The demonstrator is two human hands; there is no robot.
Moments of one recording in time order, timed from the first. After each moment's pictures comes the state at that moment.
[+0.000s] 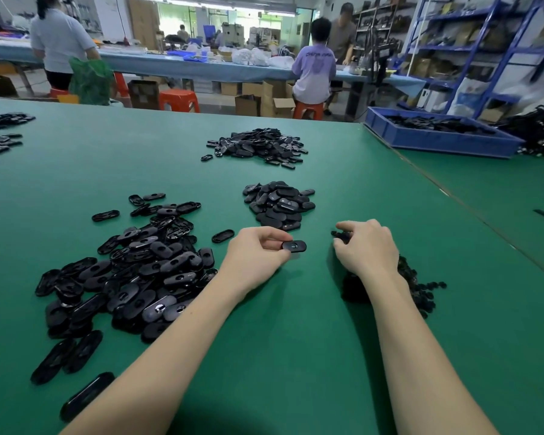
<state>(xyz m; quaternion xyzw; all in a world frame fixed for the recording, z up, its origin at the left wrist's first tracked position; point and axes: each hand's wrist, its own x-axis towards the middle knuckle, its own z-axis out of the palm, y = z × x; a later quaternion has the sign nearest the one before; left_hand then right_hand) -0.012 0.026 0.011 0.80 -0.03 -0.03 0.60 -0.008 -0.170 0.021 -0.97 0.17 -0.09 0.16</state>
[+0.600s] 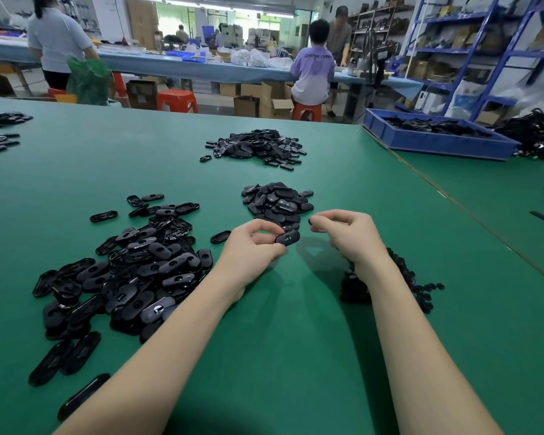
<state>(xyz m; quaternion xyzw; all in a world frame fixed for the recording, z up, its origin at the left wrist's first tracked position) -0.013 0.028 0.022 0.73 0.00 -0.06 0.68 -0.013 -0.151 0.043 -0.81 0.13 -0.09 0.57</state>
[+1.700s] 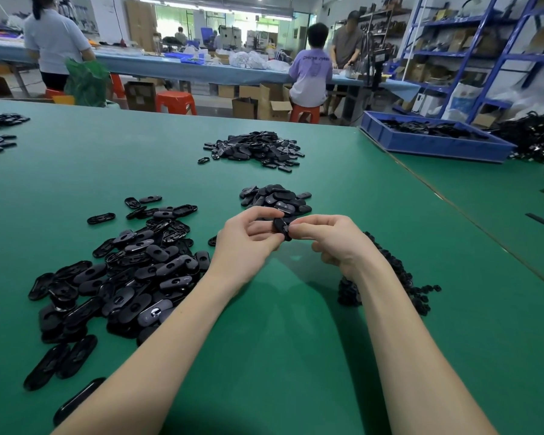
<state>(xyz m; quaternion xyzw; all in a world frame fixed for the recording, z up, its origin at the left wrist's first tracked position) -0.014 0.031 0.030 0.74 -0.07 0.03 0.67 -0.010 -0.137 0.049 -0.79 0.09 0.02 0.61</state>
